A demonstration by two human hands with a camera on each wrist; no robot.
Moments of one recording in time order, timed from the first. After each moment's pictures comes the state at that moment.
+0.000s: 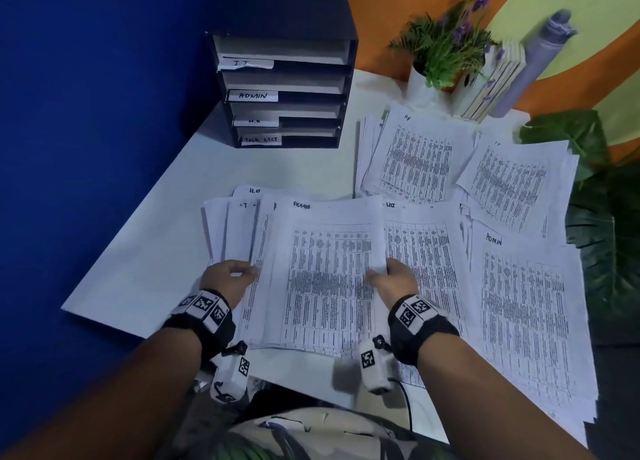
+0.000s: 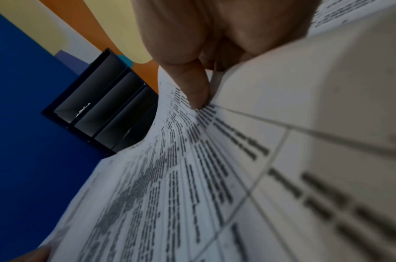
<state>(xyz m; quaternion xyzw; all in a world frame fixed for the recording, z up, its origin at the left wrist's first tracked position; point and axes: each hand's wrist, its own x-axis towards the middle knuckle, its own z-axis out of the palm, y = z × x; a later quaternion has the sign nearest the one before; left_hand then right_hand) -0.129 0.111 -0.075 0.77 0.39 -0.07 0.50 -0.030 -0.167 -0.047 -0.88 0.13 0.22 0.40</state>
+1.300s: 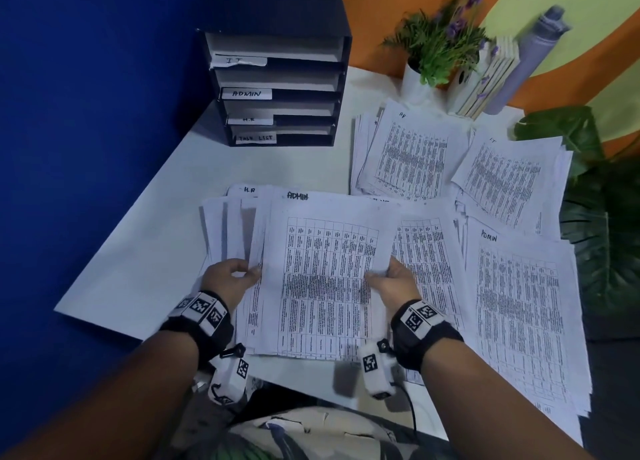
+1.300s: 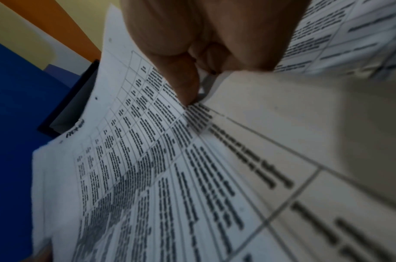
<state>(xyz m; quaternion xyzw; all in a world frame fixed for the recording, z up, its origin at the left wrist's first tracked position) -0.127 0.096 -0.071 0.75 0.39 -0.05 0.53 -0.039 -0.179 -0.059 -0.77 0.15 0.22 0.58</state>
